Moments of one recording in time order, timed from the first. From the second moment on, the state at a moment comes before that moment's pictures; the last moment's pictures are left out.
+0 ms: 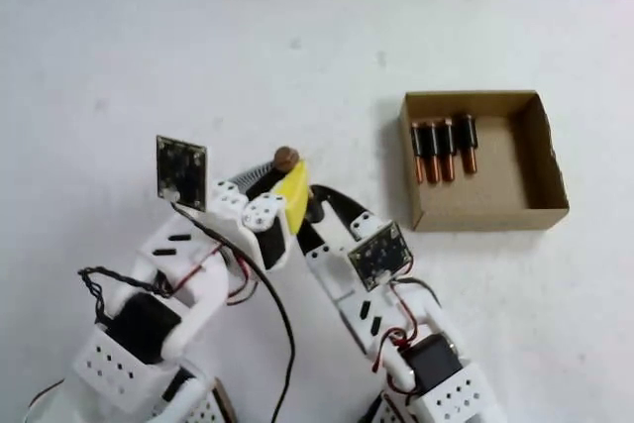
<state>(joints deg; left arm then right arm) 27.8 -72.2 62.9 38.4 24.7 -34.5 -100.7 96.4 22.2 8.1</state>
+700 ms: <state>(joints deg) 28.4 -73.3 69.4 38.6 25.2 -34.6 -100.6 96.4 22.4 8.2</state>
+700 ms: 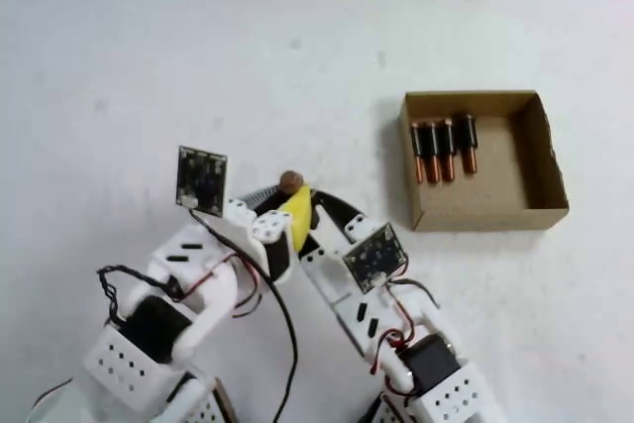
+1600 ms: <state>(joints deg) 21.7 -73.2 69.5 36.4 25.0 -34.3 -100.6 96.4 22.3 8.1</state>
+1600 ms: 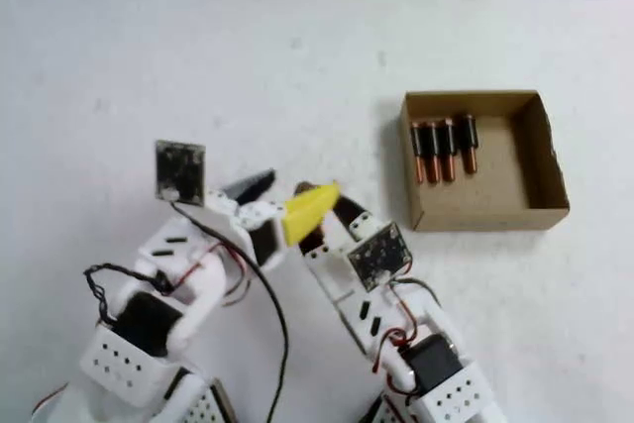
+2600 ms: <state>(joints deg) 3.9 -73.3 41.1 69.5 4.9 -34.3 -100.6 96.4 24.4 8.1</state>
